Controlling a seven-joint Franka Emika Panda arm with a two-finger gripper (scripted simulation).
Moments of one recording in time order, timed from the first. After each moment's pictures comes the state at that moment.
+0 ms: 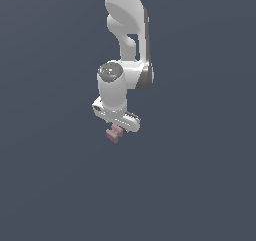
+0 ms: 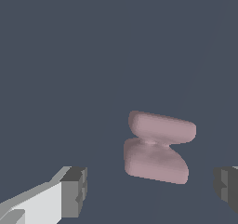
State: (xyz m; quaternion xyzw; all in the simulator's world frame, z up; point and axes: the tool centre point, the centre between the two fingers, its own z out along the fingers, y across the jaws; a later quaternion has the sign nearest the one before) arm -0.015 -0.046 0.111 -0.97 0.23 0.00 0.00
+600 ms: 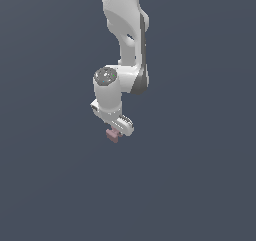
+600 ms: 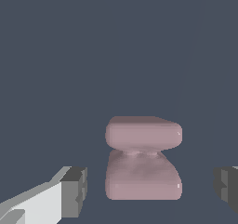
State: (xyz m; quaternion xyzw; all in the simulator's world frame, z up) arm -0.023 -0.066 0.090 -0.95 0.31 0.00 0.00
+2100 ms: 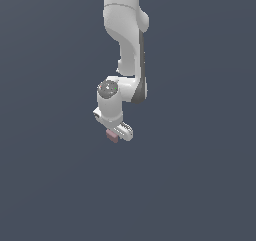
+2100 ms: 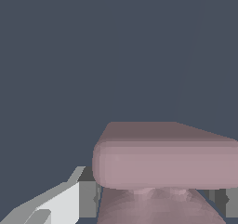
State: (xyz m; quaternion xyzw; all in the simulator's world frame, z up) arm -0.023 -0.066 0.040 -0.95 0.32 0.00 0.00
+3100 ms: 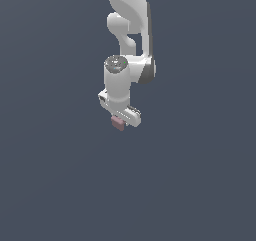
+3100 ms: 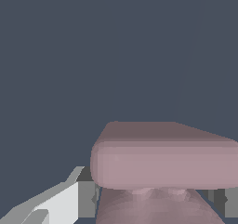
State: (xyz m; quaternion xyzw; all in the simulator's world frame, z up) arm -0.051 -0.035 0.113 -0.95 0.32 0.00 0.00
